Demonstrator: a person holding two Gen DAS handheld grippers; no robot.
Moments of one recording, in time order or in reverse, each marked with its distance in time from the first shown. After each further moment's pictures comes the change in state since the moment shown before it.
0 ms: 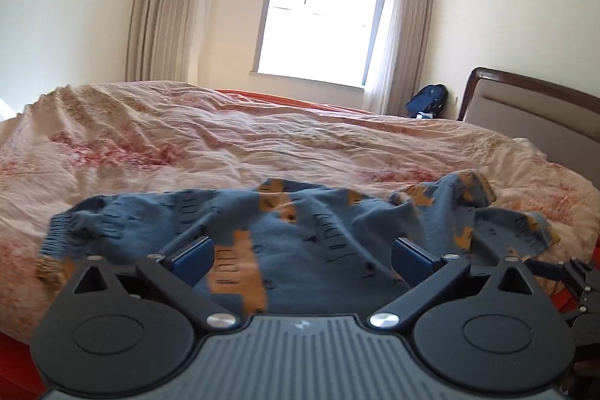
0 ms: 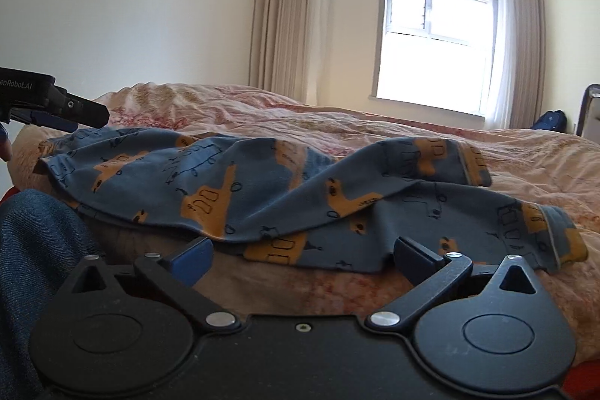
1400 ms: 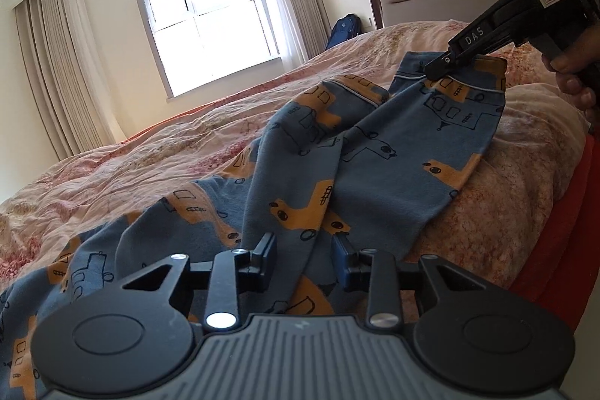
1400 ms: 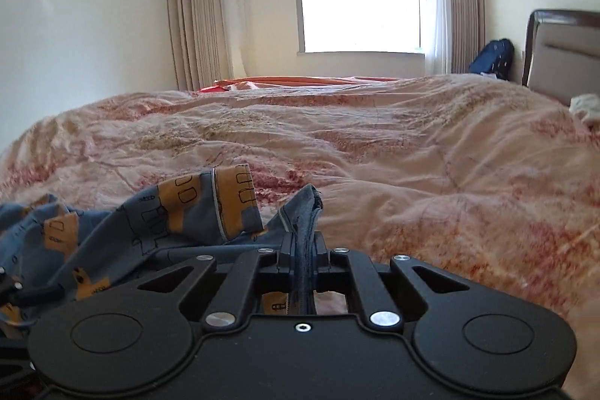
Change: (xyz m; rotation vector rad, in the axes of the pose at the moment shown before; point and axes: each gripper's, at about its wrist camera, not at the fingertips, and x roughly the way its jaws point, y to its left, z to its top) left arm 0.109 -0.198 -0.057 0.503 0.072 -0.006; right arm 0.067 -0.212 0.070 0.149 0.173 -0.117
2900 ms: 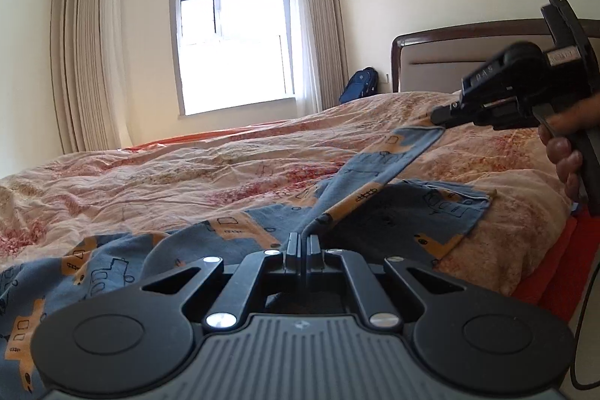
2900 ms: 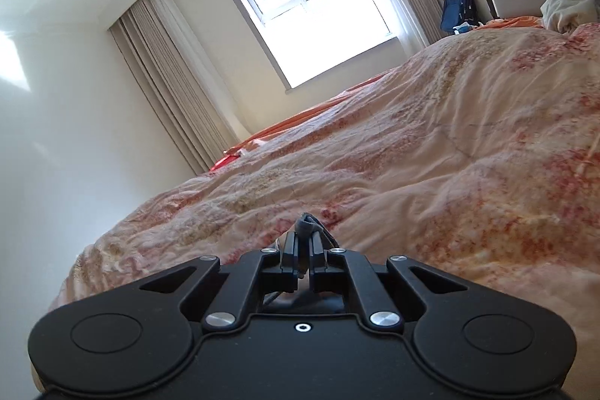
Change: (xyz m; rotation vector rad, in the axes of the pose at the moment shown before) left arm -0.044 0.021 0.009 -0.175 -0.134 -0.044; right arm -0.031 -0.025 0.007 0.465 -0.098 0.126
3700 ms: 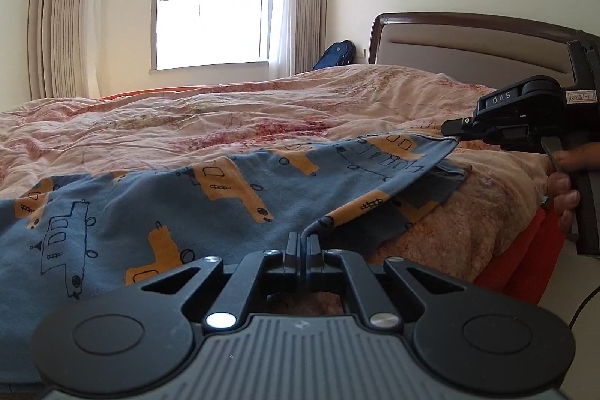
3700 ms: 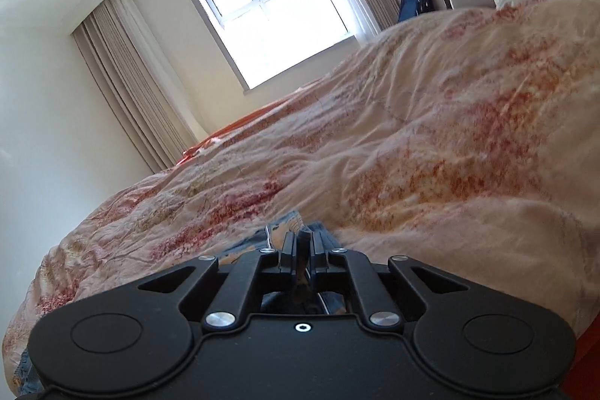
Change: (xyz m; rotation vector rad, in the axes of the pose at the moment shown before) left arm 0.016 0.007 -0.019 -0.090 0.090 -0.123; right arm -0.019 -0.020 -0.042 0.025 -0.049 -0.115
